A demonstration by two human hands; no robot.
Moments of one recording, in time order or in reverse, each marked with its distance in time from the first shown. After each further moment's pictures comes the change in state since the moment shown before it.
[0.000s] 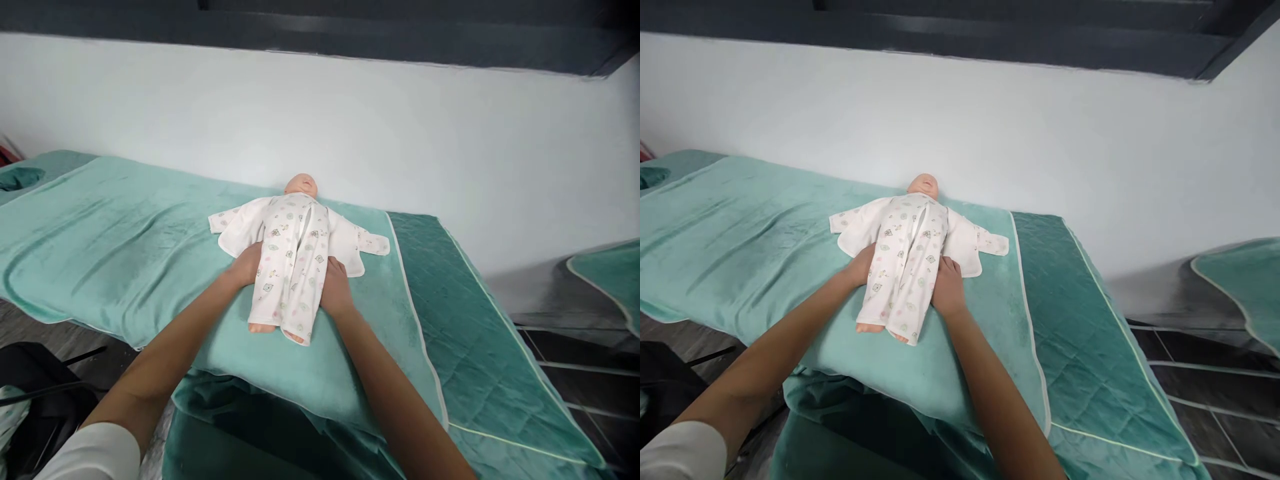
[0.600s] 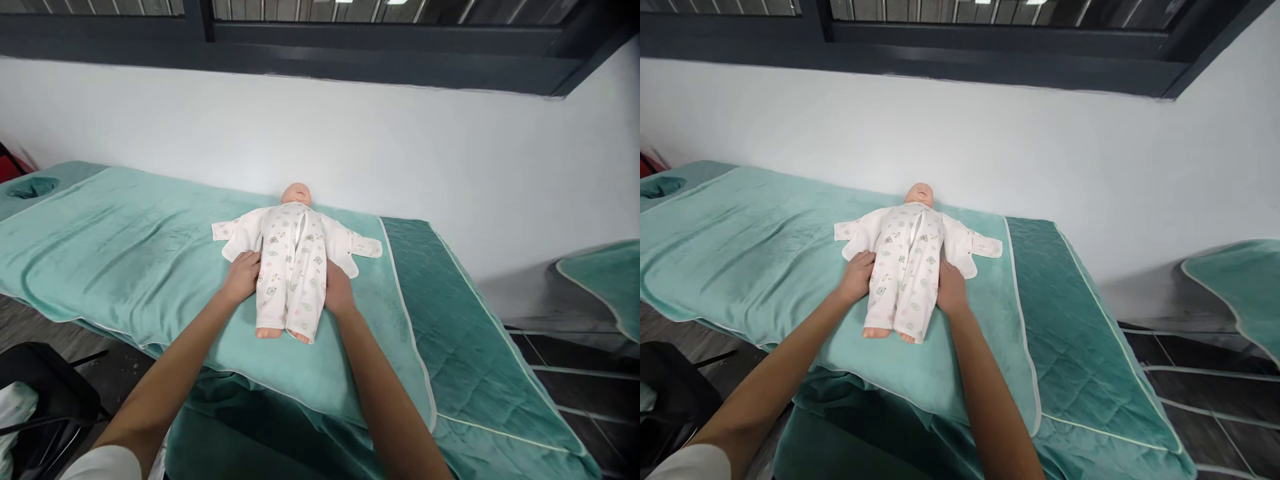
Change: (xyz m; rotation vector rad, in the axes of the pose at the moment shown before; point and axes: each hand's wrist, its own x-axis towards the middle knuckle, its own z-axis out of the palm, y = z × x) left_hand -0.043 0.015 0.001 0.354 0.212 0.052; right_hand -0.011 0.015 -0.007 0.331 0.088 0.055
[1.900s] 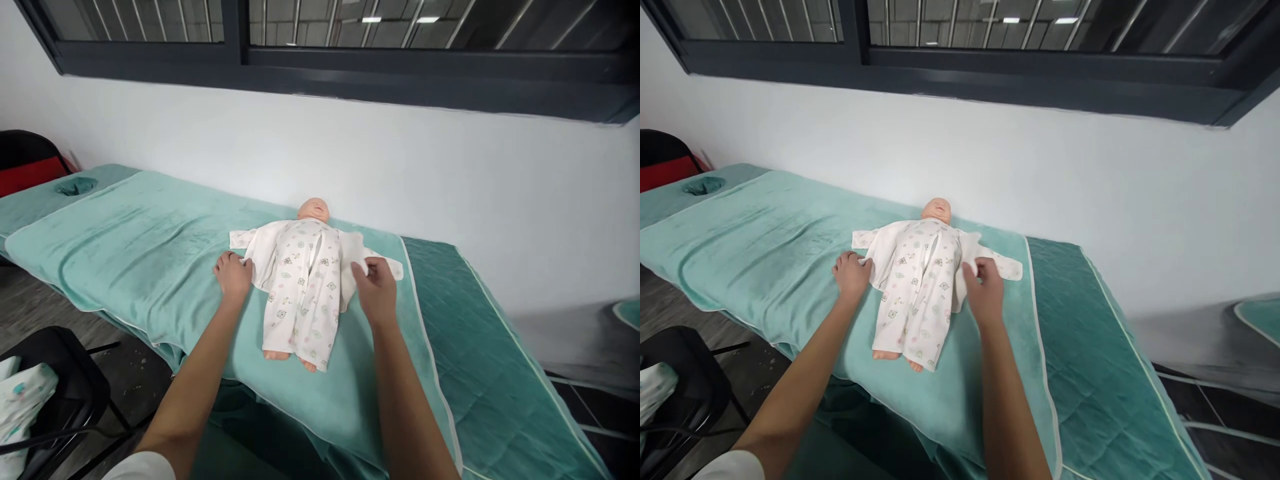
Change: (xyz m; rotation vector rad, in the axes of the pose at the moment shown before) left_hand -0.005 -0.028 0.008 0.090 0.230 -0.946; right_hand 0.038 -0.012 -0.043 0.307 0.304 0.302
